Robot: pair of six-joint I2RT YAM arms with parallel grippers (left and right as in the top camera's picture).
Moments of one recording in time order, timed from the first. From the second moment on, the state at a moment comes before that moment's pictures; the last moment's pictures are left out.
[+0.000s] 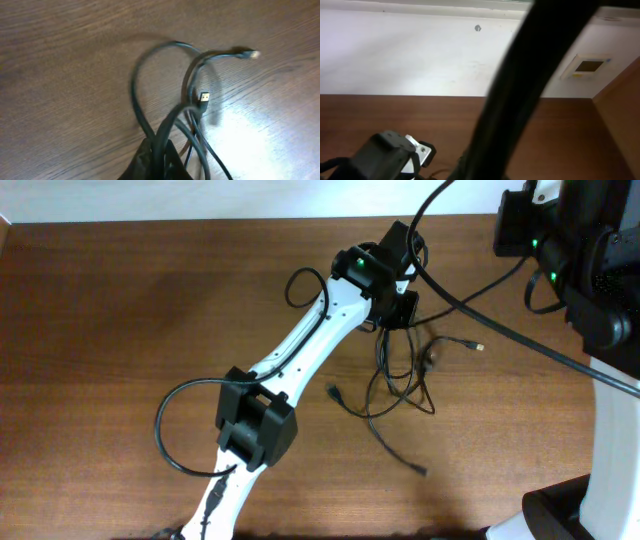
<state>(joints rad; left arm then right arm) -0.66 2.36 2.35 -1.16 0.16 -0.30 0.27 1.71 2.54 -1.33 0.33 0.07</state>
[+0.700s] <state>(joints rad) 0.08 1.95 2.64 -1.68 -0.13 -0.29 -0.44 1.69 2.54 -1.35 0.02 0.23</state>
